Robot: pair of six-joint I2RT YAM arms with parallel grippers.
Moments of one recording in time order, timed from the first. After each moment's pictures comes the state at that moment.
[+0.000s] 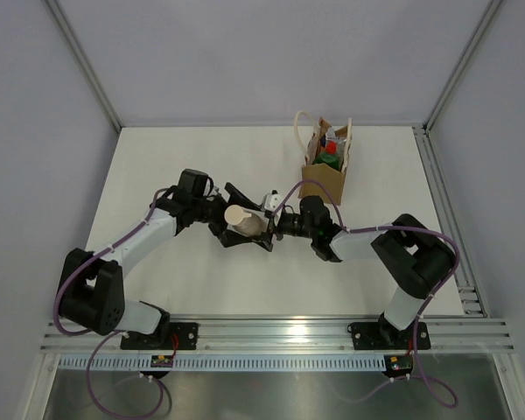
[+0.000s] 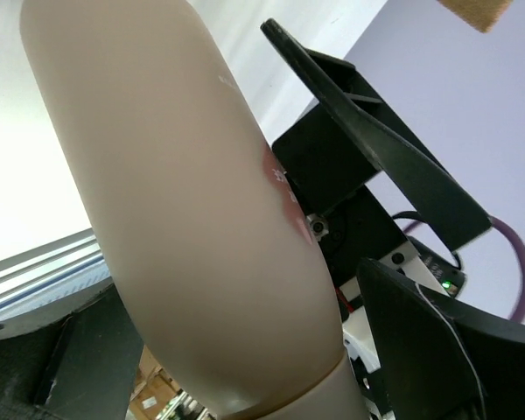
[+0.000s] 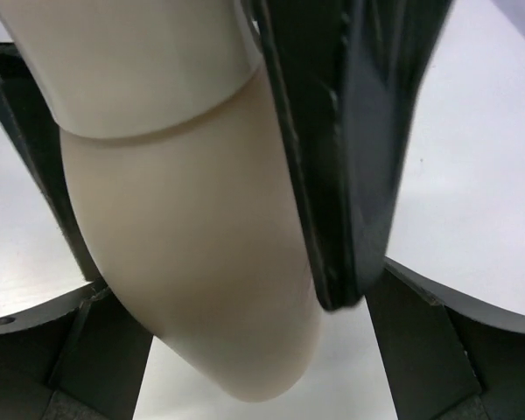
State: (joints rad) left arm -0.39 1.40 0.90 -0.37 0.73 -1.39; right arm 0.72 1.72 0.71 0.83 -0.57 -0.29
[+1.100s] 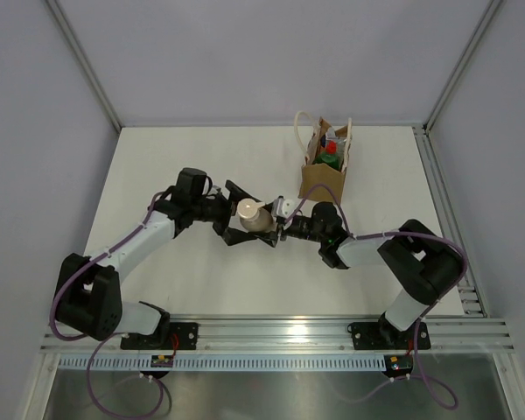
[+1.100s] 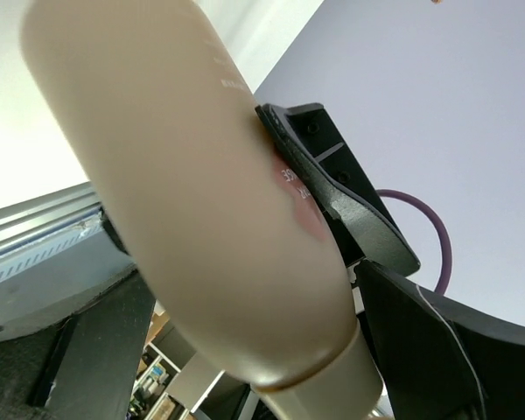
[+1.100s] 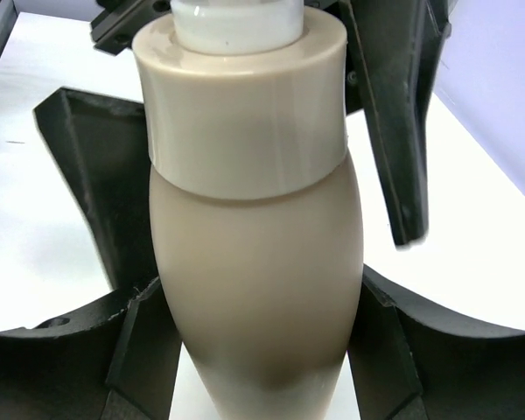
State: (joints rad) left arm -0.40 1.36 0.88 -0.28 0.79 -1.55; right arm 0.72 1.67 0.61 1.09 -0.60 -0.26
